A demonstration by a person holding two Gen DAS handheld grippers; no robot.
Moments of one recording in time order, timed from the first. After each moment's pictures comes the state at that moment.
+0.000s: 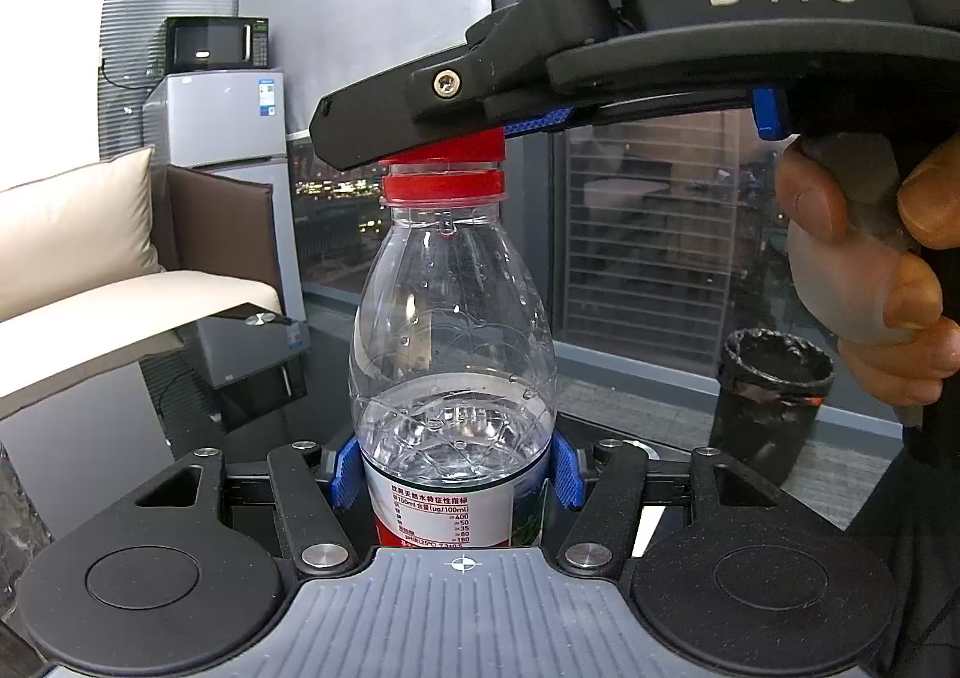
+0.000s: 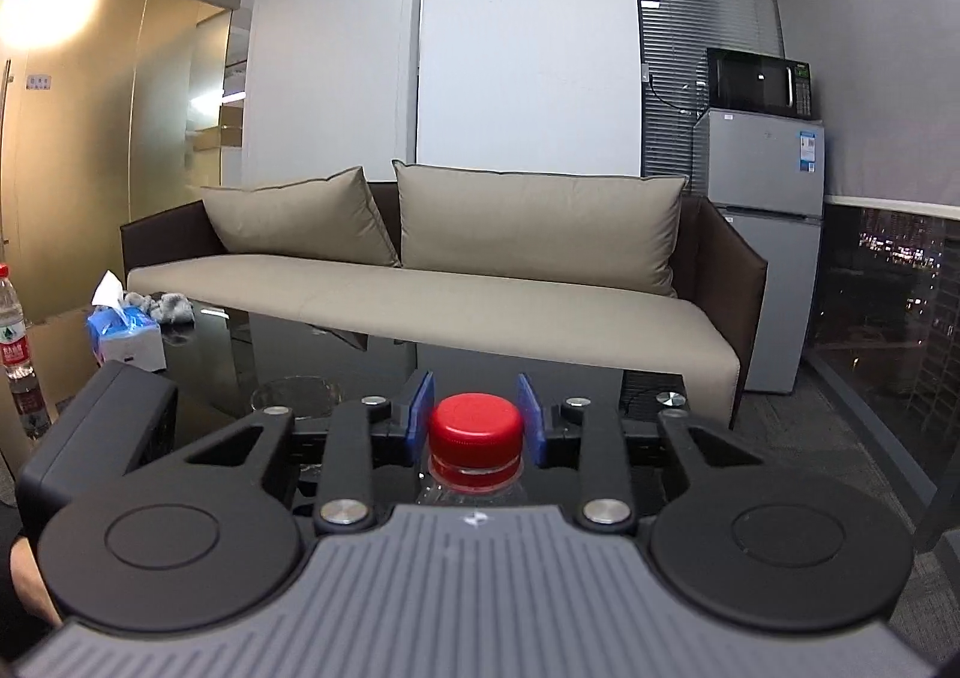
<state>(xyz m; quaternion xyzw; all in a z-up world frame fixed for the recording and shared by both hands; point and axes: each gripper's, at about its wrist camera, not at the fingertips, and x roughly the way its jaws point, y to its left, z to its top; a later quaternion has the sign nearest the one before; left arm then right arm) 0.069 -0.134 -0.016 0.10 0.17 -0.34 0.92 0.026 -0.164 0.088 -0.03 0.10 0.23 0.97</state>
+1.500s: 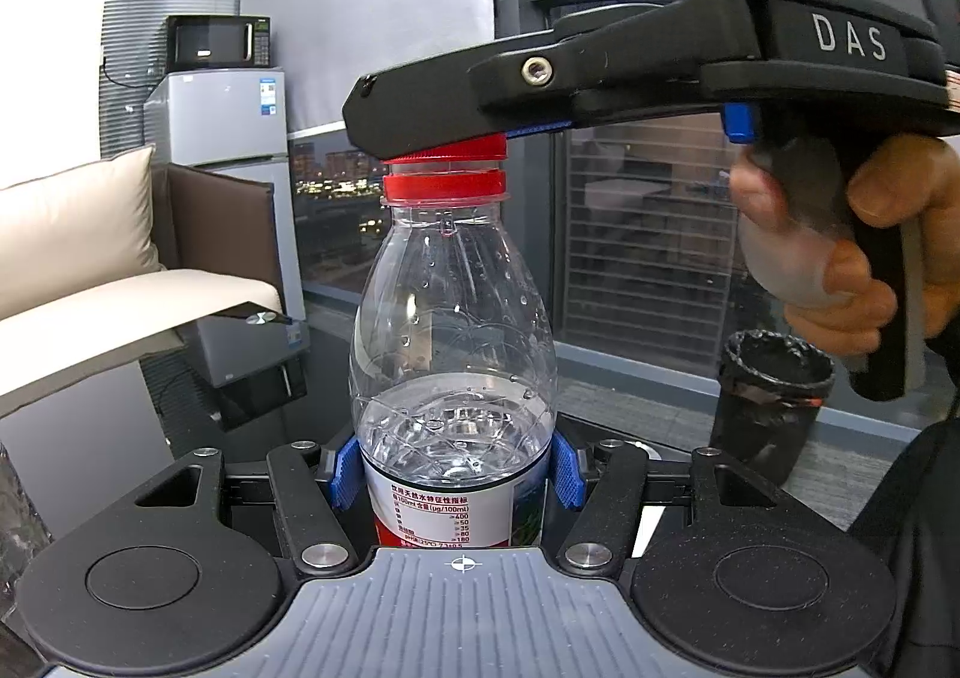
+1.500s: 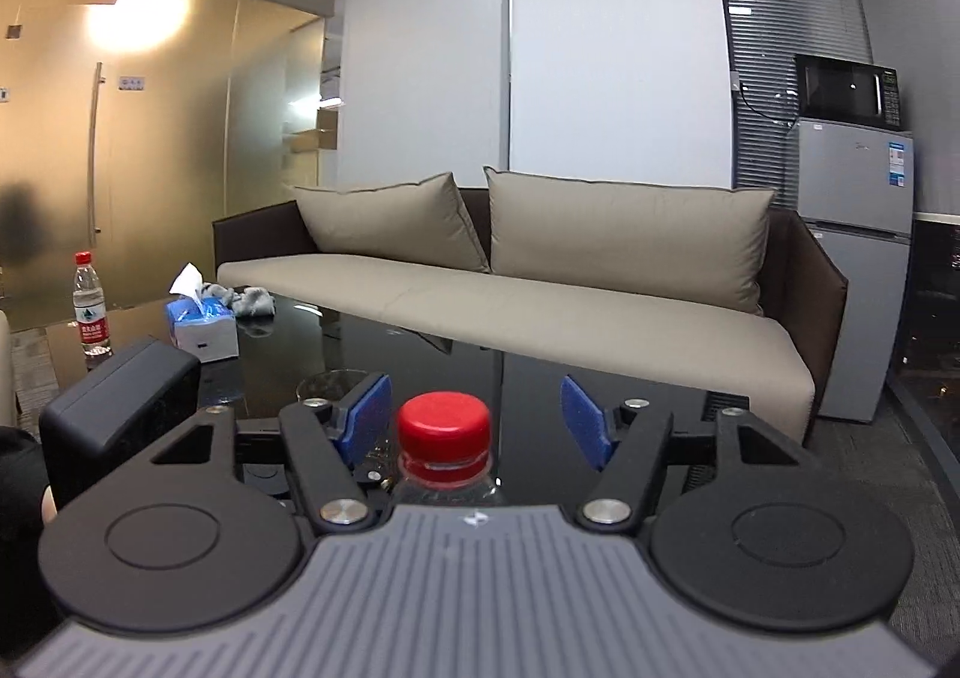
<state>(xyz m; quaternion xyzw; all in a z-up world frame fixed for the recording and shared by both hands) 0.070 -0.134 -0.018 0.09 0.17 -0.33 0.92 0.049 -0.200 0.098 -0.02 0.10 0.33 0.94</state>
